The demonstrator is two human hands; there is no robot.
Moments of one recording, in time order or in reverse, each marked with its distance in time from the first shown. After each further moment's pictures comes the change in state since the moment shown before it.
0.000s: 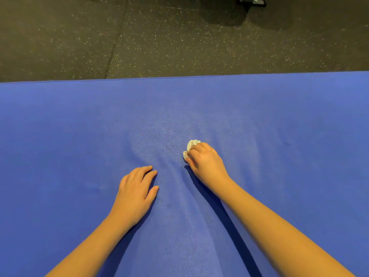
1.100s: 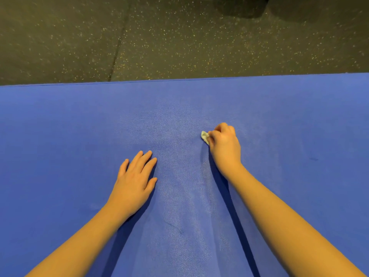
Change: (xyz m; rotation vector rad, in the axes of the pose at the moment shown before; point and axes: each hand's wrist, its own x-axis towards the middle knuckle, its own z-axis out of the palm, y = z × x) left_hand 0.063 -0.046 -0.015 0.189 -0.094 0.011; right_hand 0.078 0.044 0.023 -0.002 0.170 0.304
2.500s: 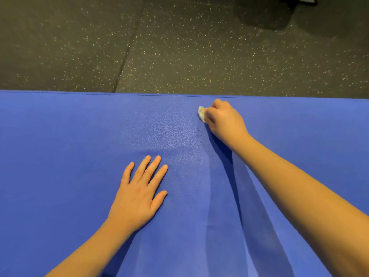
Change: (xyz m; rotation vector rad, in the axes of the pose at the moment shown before) left_hand 0.053 -0.016 0.006 0.133 0.000 0.041; right_hand 0.144 -0.006 0.035 -0.107 -0.174 -0.294
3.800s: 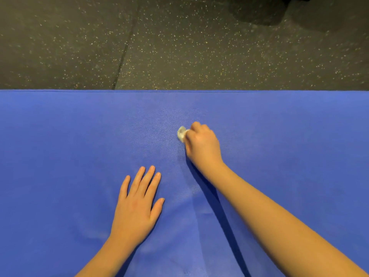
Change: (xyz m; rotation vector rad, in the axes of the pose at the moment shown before) left_hand -0.041 0.020 0.009 -0.116 0.051 -0.122; right_hand -0.057 -0.072 0.019 -0.010 0.124 -0.006
